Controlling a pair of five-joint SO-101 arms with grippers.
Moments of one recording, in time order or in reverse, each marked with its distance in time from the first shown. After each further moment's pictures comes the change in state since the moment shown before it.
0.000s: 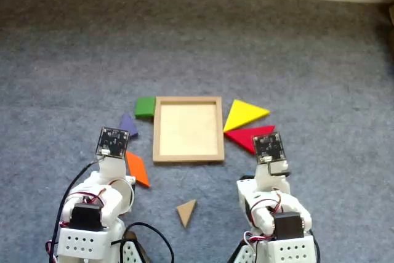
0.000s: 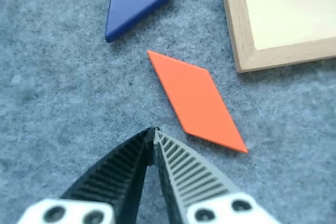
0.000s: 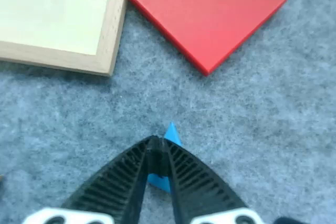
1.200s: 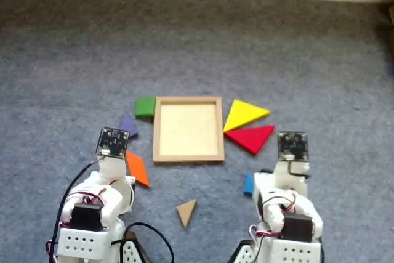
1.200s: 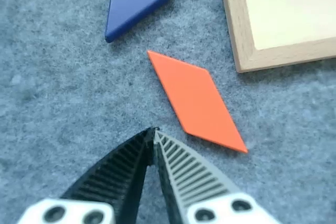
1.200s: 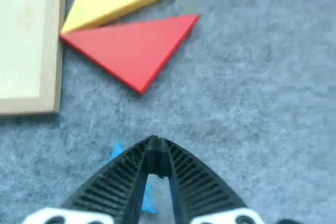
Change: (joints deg) left arm 0.0 0.0 0.0 0.0 0.0; right arm 13.5 0.0 -6.8 0.0 2.2
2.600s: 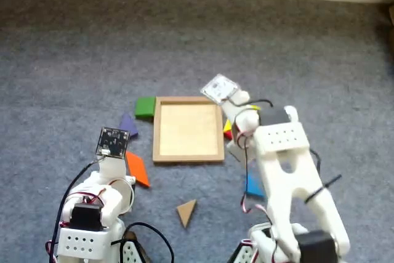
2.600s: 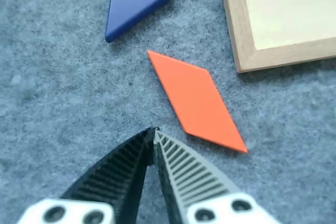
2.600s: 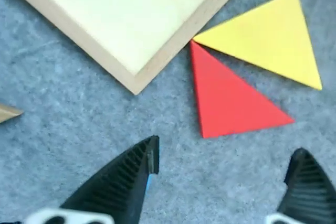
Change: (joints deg) left arm 0.0 0.0 0.0 0.0 0.0; right arm -18.5 86.0 -55.0 0.1 29.0
